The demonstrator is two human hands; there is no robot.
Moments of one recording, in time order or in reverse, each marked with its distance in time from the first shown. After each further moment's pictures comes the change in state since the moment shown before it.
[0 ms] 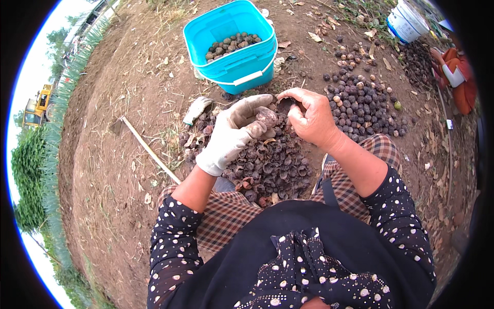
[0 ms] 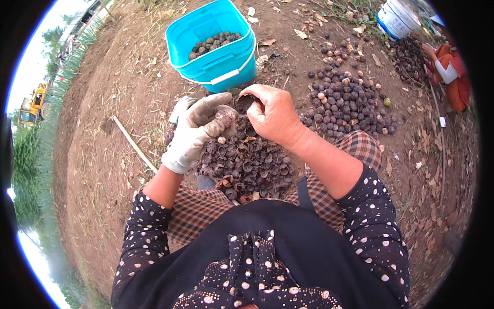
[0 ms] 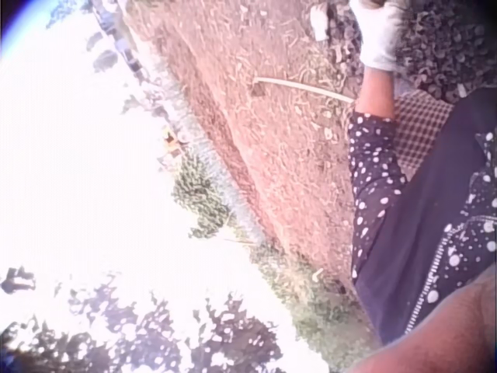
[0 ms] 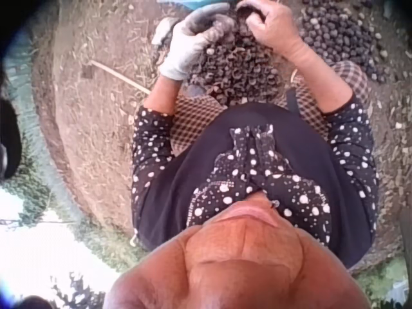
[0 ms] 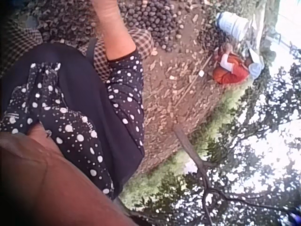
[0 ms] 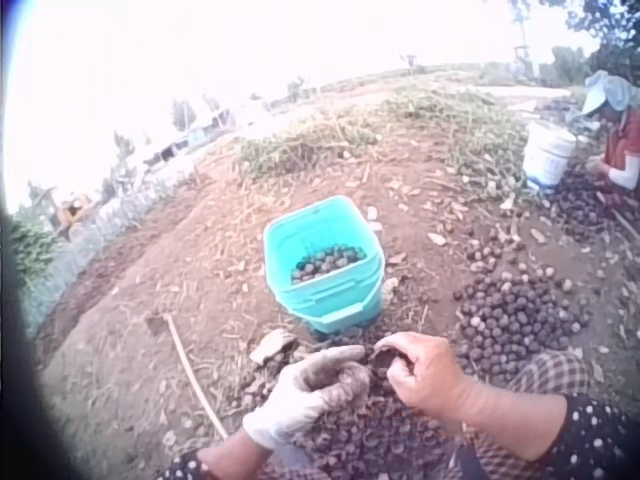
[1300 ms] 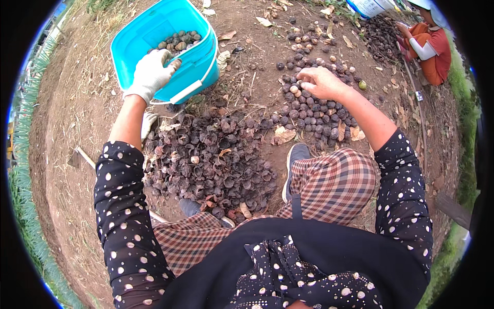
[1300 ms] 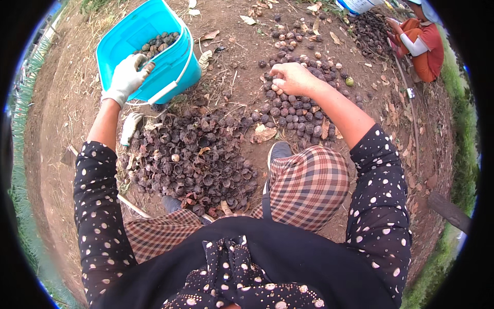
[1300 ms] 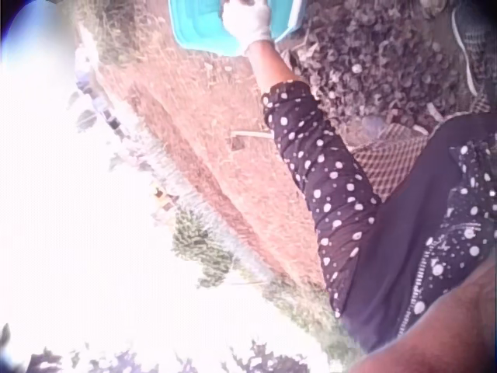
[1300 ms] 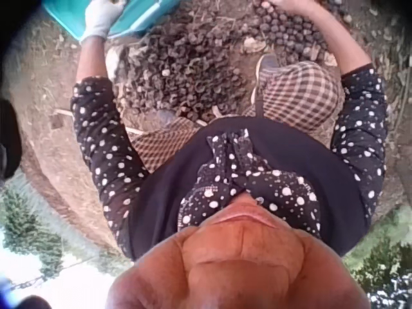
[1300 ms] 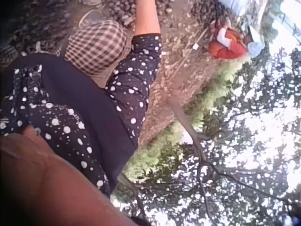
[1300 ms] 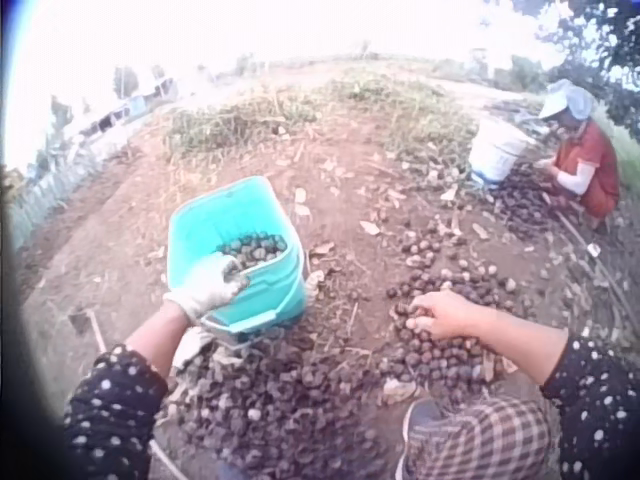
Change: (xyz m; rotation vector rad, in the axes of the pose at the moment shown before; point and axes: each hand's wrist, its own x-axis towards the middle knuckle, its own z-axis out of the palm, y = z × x) left_hand 0.255 -0.012 -0.142 1.696 0.177 0.241; right_hand 0.041 0.197 -0.172 -0.624 -0.518 0.419
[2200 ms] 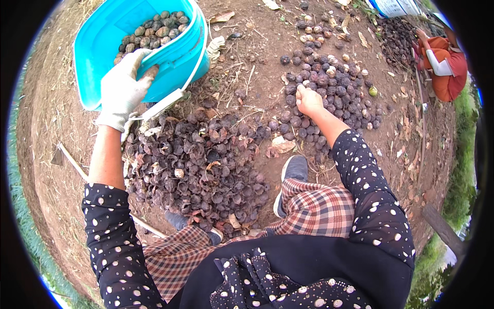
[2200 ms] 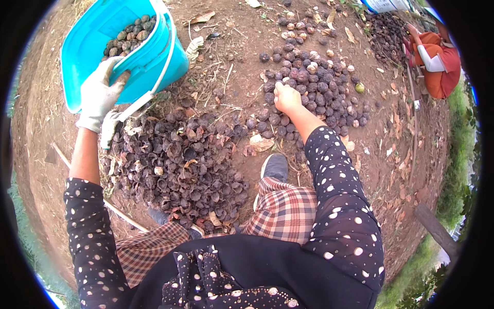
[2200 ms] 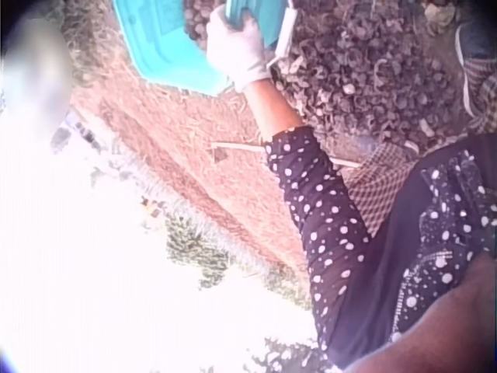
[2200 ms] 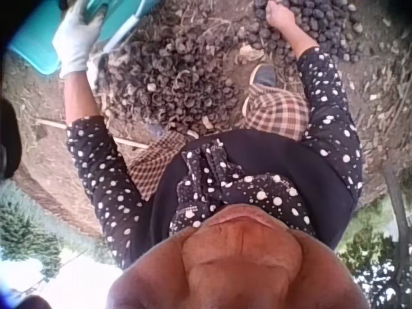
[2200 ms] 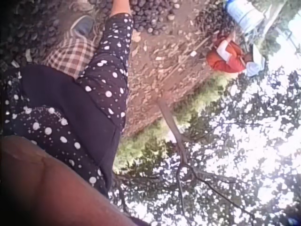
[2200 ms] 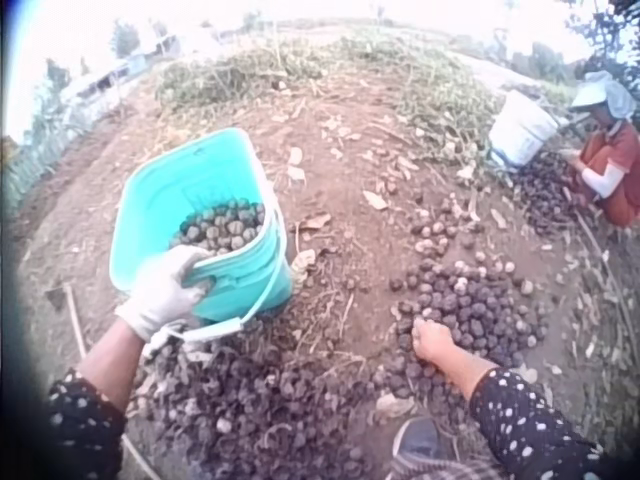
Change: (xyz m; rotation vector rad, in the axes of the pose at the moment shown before) left_hand 0.000 -0.011 0.051 -0.044 0.185 0.007; right_hand 0.083 0.144 0.201 -0.342 0.086 0.295
